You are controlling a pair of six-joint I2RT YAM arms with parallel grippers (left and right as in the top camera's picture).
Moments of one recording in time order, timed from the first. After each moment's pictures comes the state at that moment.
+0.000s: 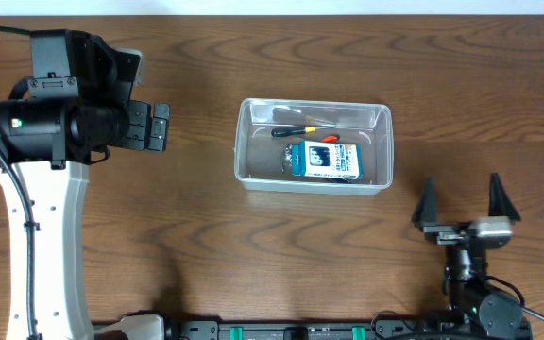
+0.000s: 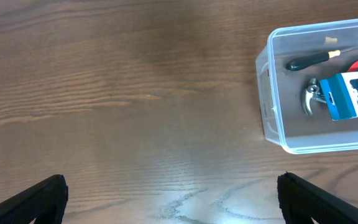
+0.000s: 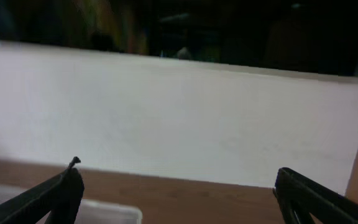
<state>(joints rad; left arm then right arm) 0.04 1.44 1.71 -1.31 0.09 0.20 0.00 0.01 0.05 0.27 -0.06 -0.07</state>
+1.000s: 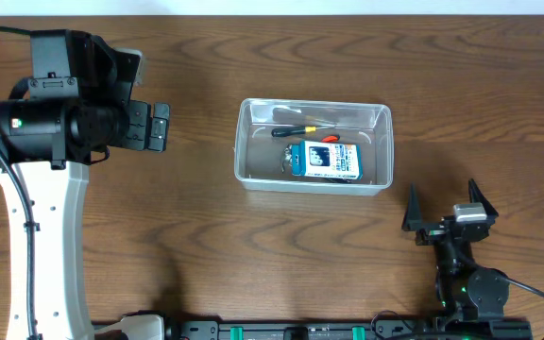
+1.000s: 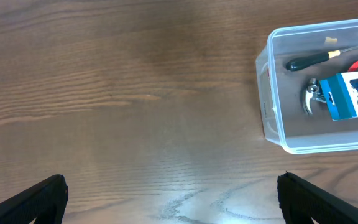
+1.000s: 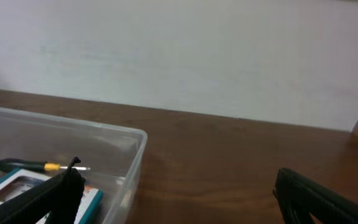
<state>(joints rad) 0.04 1.44 1.71 -1.31 0.09 0.20 0.00 0.01 0.01 0.03 -0.05 -0.07</state>
